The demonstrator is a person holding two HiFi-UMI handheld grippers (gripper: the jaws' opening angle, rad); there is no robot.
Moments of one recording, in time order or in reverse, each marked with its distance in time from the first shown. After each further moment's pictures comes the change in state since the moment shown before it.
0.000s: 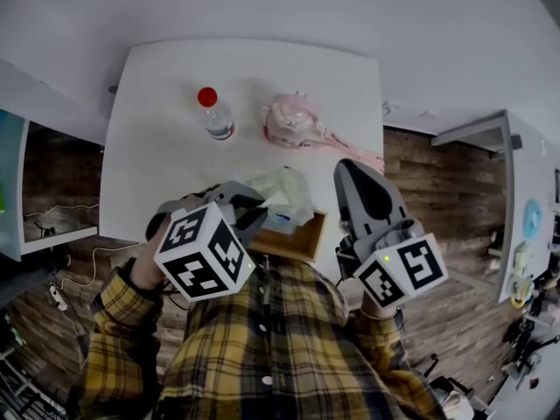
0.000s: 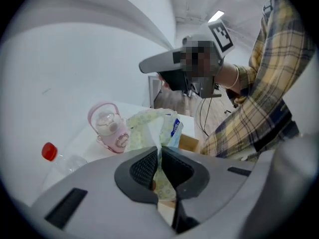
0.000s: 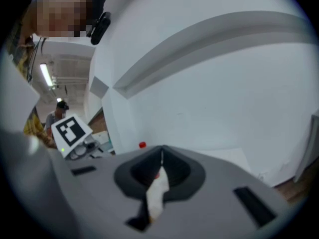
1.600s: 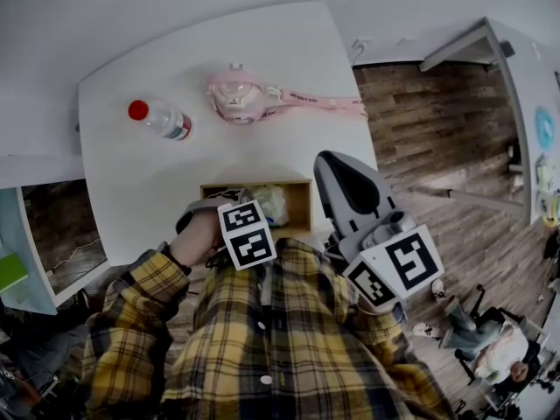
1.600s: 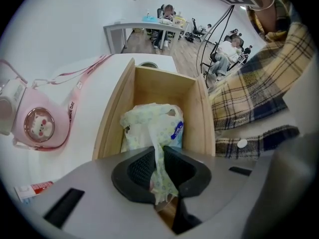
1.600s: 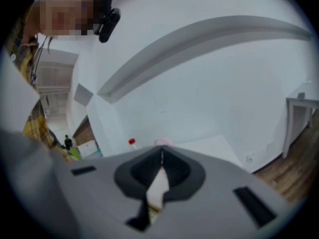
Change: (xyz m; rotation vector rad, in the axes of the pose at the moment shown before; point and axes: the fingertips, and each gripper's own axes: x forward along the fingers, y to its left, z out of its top) left arm 0.139 -0.062 -0.113 0.285 0.506 -0.258; right arm -0.045 -0.022 -0.040 0.148 -0.044 -0.162
